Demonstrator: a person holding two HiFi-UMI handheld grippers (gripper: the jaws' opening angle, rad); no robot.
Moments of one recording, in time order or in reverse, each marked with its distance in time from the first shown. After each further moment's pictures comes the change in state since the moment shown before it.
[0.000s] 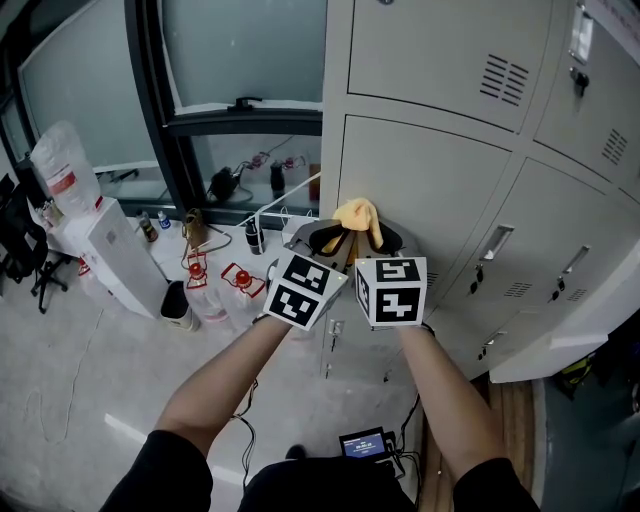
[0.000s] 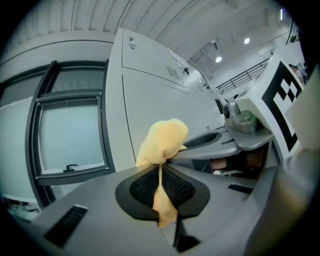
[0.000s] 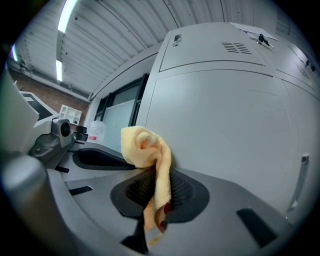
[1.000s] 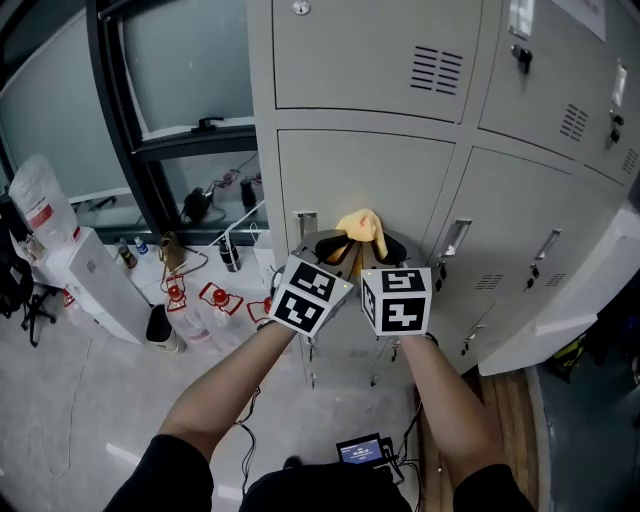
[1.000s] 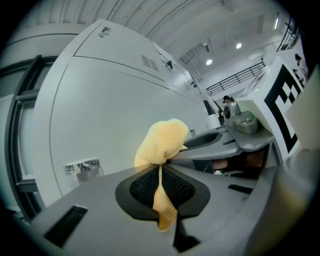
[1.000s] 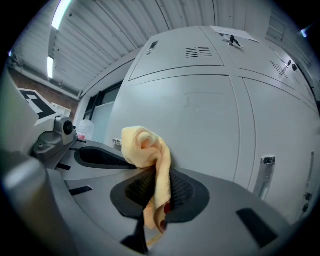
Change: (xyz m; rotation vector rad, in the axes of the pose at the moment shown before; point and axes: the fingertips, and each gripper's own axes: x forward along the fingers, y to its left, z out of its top) left arm 0.056 -0.077 0.029 0.033 -0.005 -0.137; right arm -0.044 -0.089 -0.016 0.025 0.009 -0.114
